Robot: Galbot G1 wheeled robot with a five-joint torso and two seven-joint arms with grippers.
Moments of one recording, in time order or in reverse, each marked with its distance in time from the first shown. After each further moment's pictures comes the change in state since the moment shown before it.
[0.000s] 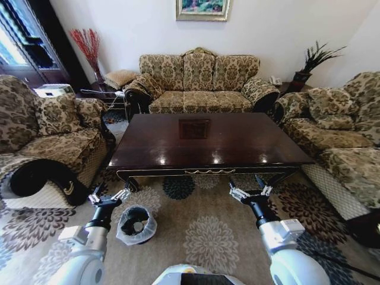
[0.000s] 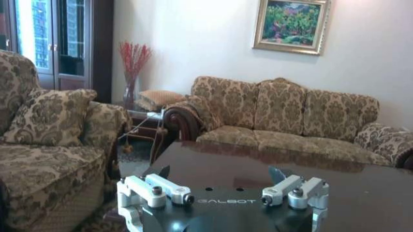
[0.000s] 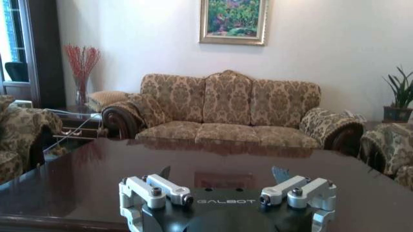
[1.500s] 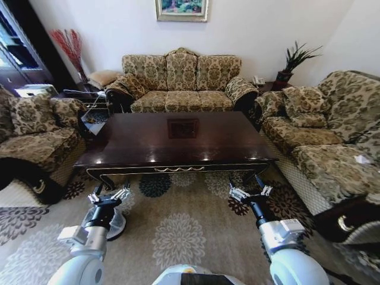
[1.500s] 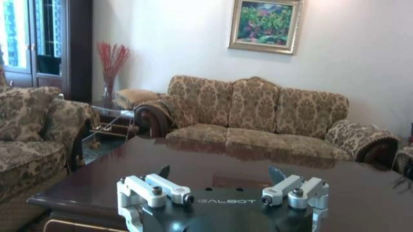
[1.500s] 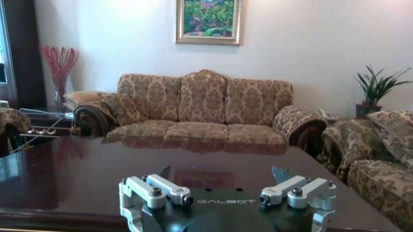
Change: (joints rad) left arm -0.001 0.001 0.000 -0.001 -0.001 -0.002 -0.002; right arm 0.001 -0.002 0.000 -0.002 0.005 0.001 0.000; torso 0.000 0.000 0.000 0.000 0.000
